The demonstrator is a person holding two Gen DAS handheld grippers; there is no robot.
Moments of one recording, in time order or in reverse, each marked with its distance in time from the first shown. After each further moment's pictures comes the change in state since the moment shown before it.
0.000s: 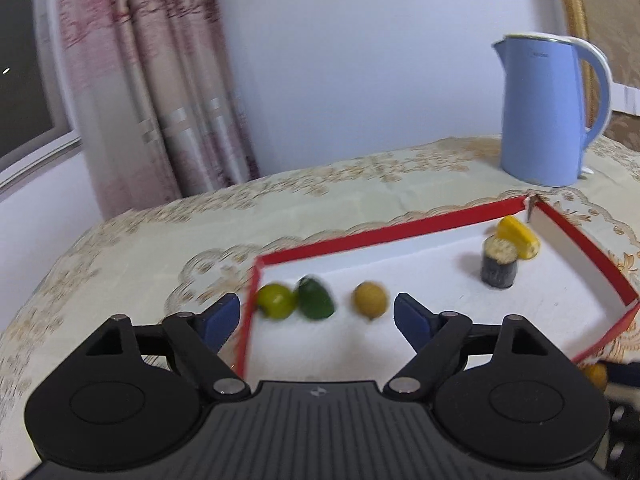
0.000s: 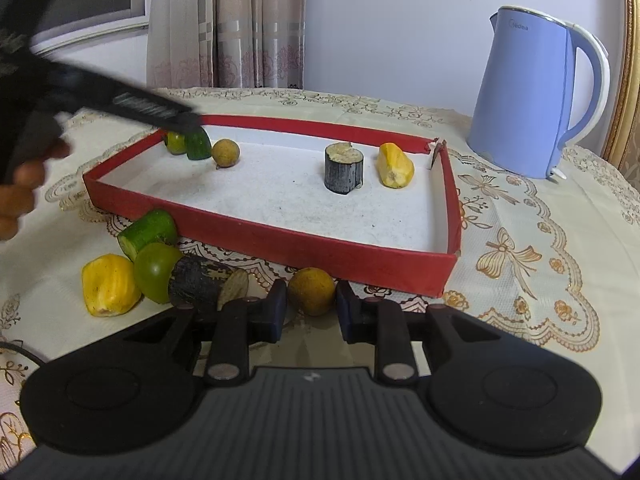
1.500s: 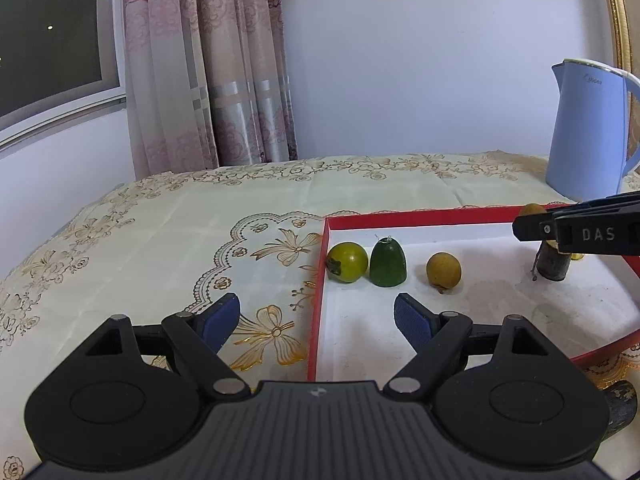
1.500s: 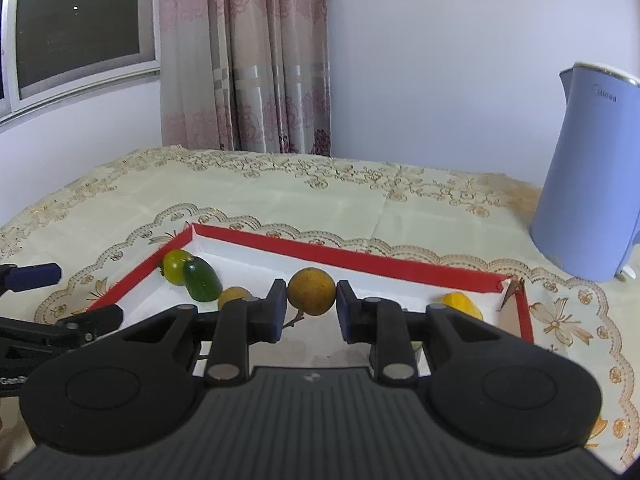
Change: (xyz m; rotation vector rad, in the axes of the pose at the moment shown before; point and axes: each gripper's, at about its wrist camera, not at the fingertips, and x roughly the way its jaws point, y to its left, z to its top) left arm 0.004 0.045 -0.037 -0.144 -0.013 0.048; right arm 0.083 0.007 0.107 0.011 -0.080 0.087
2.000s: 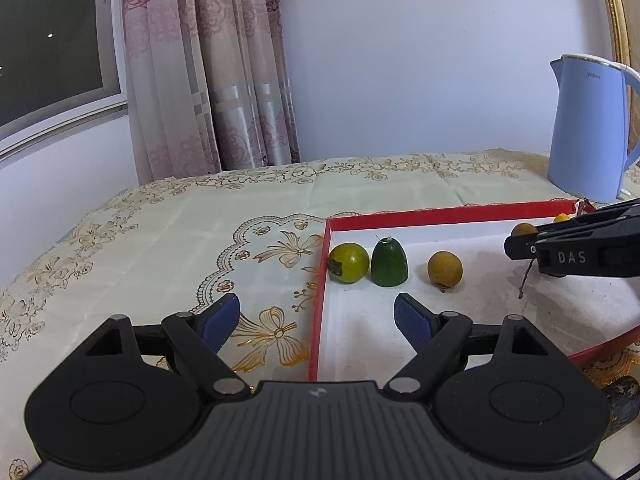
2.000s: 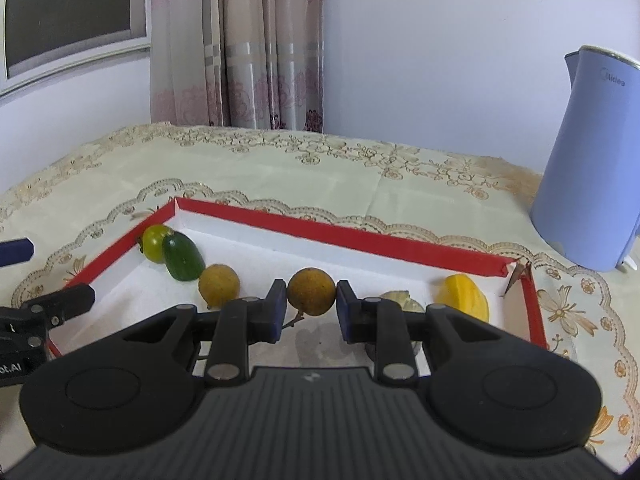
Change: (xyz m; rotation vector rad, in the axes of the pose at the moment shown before) left arm -0.001 -0.004 0.000 0.020 -0.009 0.015; right arm 0.019 0.005 -0.008 -0.032 0.058 -0.032
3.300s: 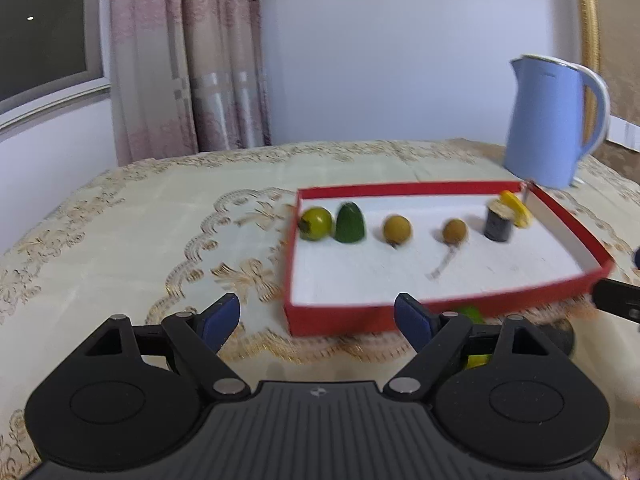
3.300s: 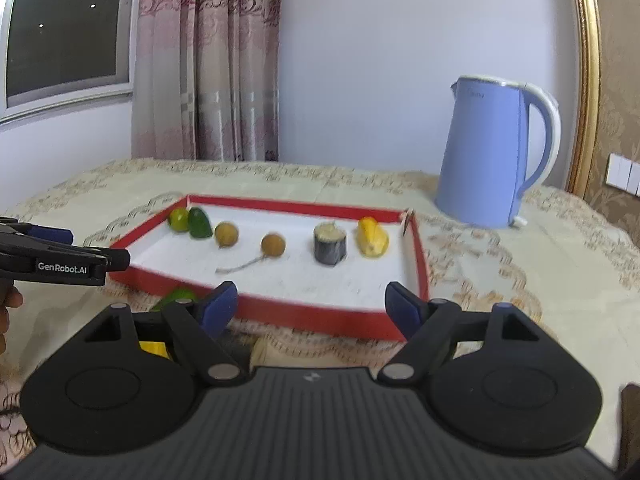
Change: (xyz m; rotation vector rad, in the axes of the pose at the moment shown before) left arm -0.053 0.004 -0.027 -0.008 0.036 -0.117; right arm -0.155 0.014 -0.090 0.057 -0.148 -0.128
